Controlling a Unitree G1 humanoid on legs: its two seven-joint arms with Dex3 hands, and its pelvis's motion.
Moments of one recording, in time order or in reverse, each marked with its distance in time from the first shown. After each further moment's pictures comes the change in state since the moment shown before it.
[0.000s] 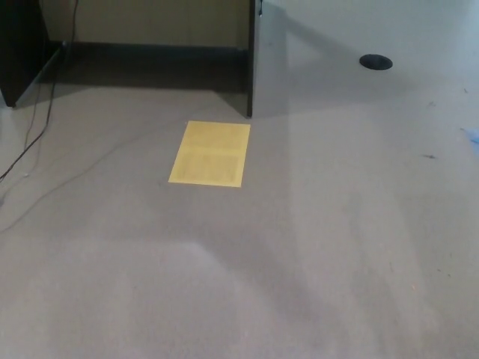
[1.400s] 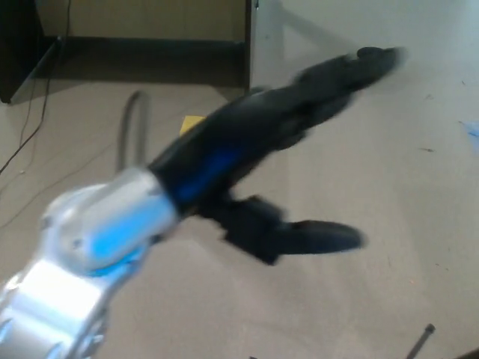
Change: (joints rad) left_arm -0.762 -0.151 -0.169 -1.304 -0.144 0.611 -0.200; right_arm -0.119 0.000 0.029 0.004 -0.010 0.009 0.016
